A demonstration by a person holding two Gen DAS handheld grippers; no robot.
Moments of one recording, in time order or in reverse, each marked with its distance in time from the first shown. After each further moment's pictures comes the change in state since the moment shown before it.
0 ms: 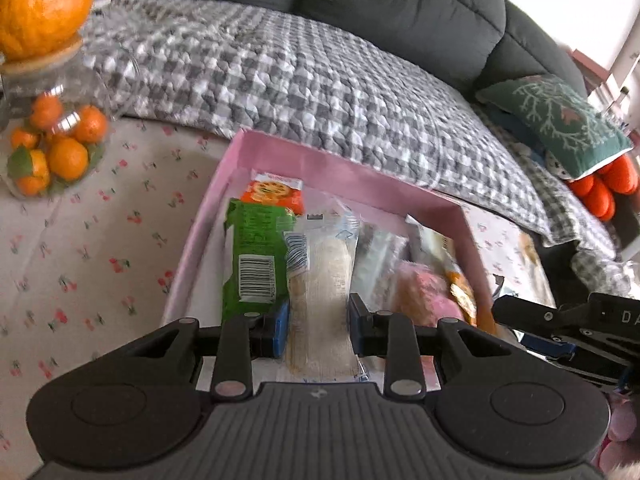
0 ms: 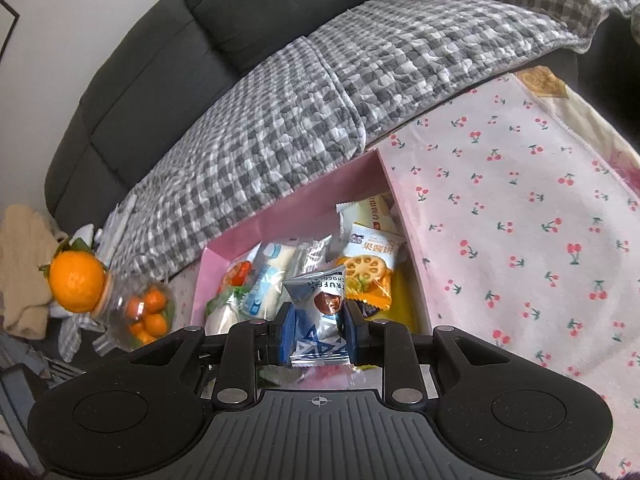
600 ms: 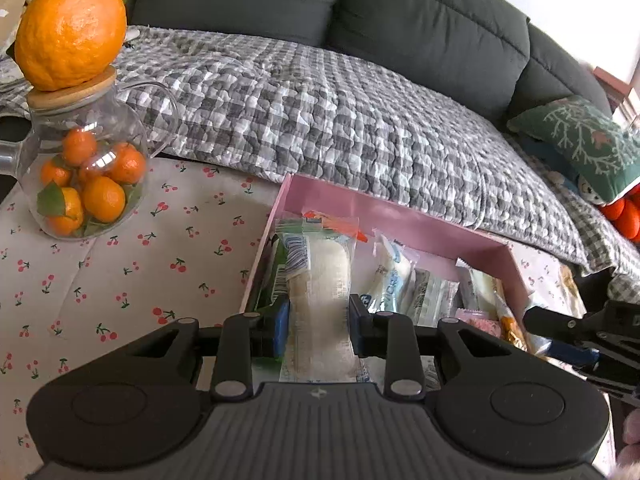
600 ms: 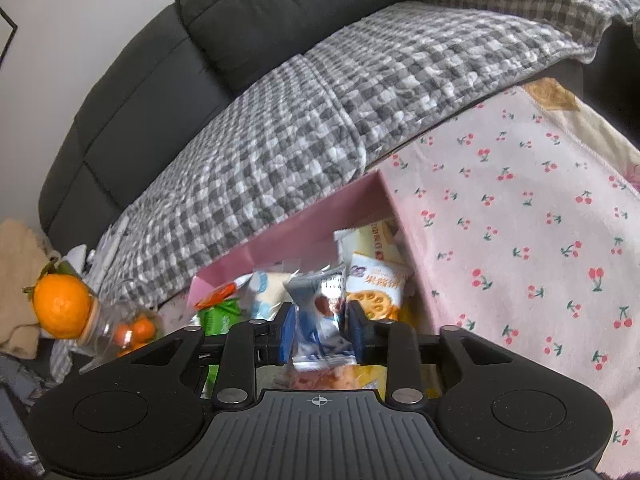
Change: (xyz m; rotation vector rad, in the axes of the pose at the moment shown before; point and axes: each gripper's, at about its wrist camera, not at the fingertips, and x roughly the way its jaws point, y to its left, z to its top) left arm 0.004 0.017 0.010 -0.011 -0.105 0.082; right arm 0.025 0.000 0.006 0.004 -0.085 -0.021
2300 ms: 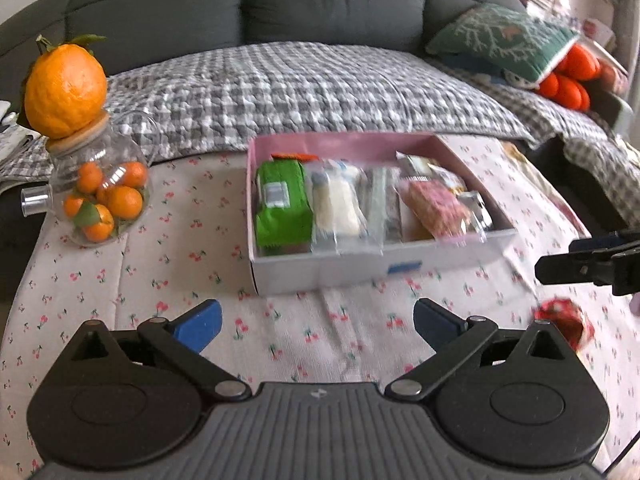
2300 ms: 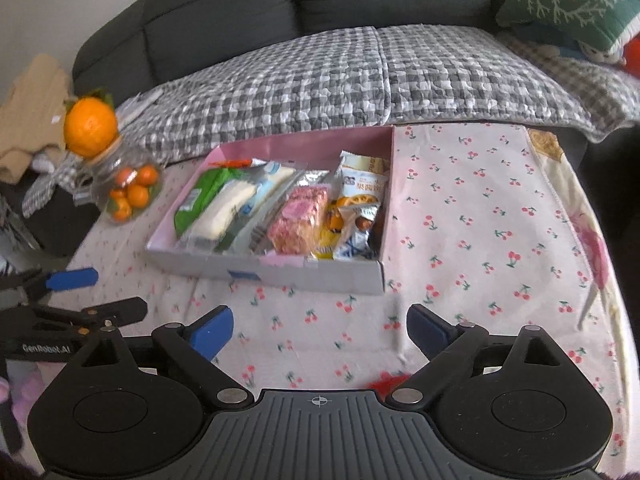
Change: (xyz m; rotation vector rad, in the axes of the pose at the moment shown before) left arm -0.081 -0.007 -0.062 0.366 0.057 -0.025; right arm -0.084 0.002 -0.067 -0.466 0.110 -0.069
